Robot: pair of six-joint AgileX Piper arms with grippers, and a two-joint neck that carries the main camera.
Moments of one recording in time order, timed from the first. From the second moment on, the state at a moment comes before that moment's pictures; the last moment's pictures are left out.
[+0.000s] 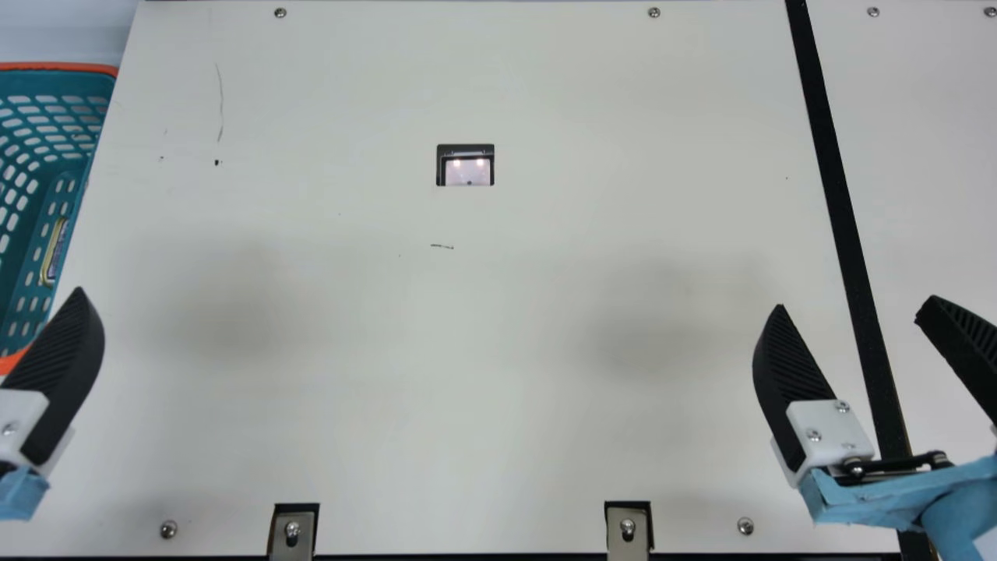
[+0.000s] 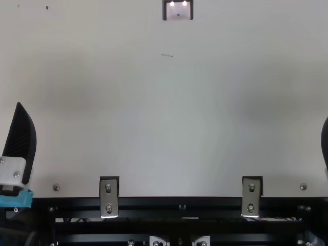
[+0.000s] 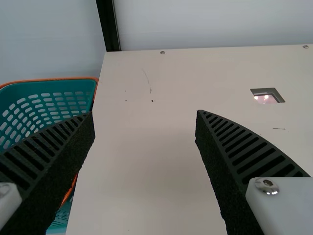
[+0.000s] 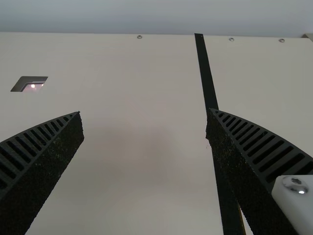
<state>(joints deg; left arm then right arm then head) -4.0 13.5 -20.2 4.9 38.2 -6.4 -4.0 13.5 -20.2 4.9 38.2 -6.5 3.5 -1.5</state>
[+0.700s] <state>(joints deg) -4.0 13.5 -20.2 4.9 38.2 -6.4 -4.0 13.5 -20.2 4.9 38.2 -6.5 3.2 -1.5</state>
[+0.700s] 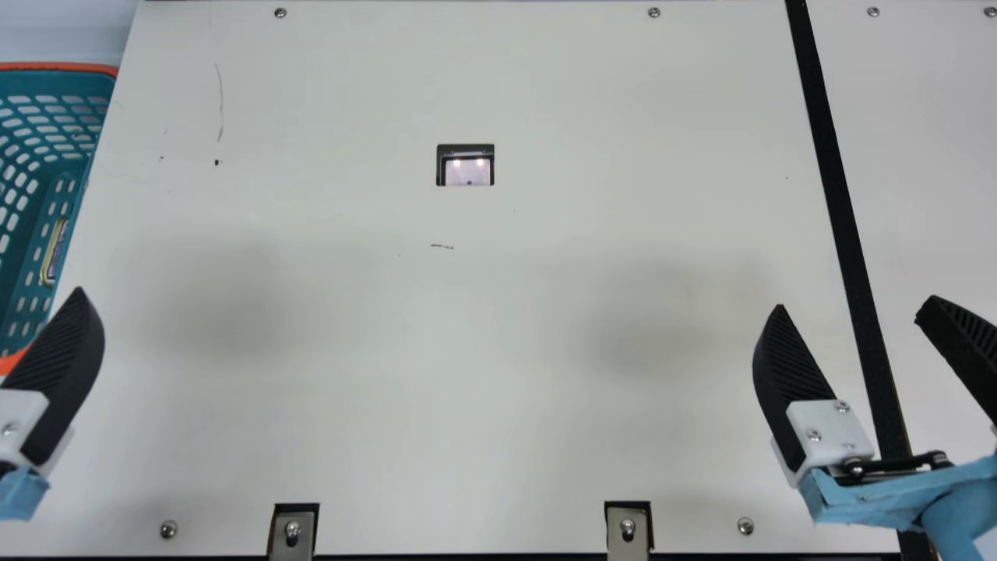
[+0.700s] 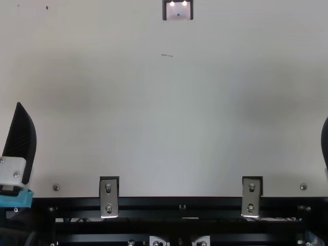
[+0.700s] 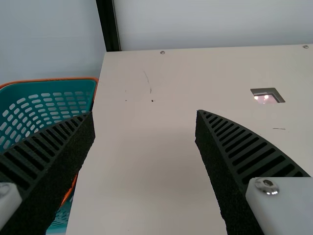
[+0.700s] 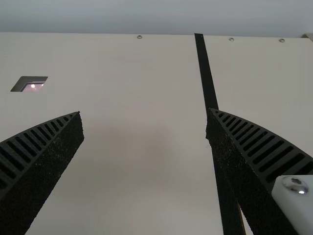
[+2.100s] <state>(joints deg) -4.0 13.5 -20.2 4.9 38.2 -6.4 -4.0 13.5 -20.2 4.9 38.2 -6.5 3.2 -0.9</state>
